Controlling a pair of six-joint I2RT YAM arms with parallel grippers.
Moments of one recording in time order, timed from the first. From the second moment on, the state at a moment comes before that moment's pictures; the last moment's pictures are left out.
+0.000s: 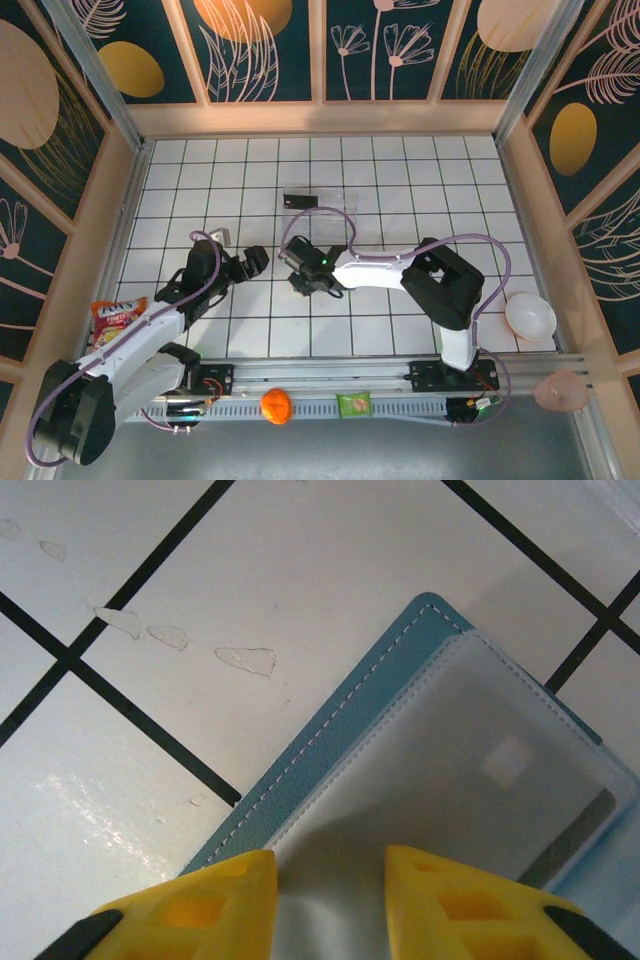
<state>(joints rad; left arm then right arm) -0.40 0.95 0.37 -0.07 0.09 -0.75 1.06 1.89 1.15 -0.35 0.18 0.24</state>
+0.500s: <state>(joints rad) -0.46 1.07 0.36 0.06 0.21 -0.75 1.01 1.84 1.05 -0.23 0.11 0.28</state>
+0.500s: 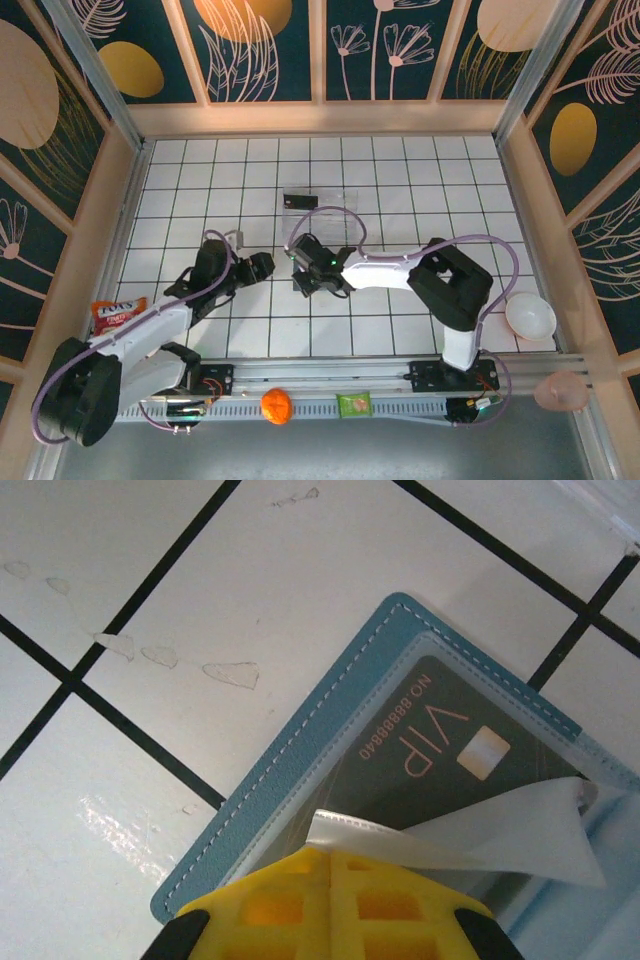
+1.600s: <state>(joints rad) -0.64 1.55 0.48 0.26 0.33 -0.79 0.97 1.72 0.87 -0.01 -0.05 0.32</state>
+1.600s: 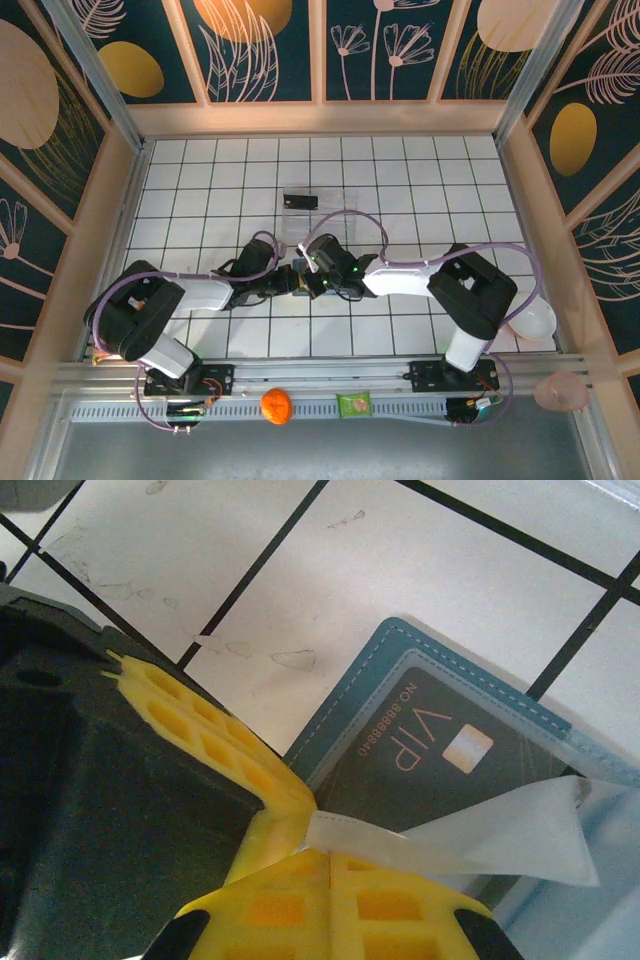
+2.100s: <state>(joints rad) -0.64 1.58 0.50 0.26 0.34 -0.79 0.97 1.57 0.76 0.00 0.03 0.43</state>
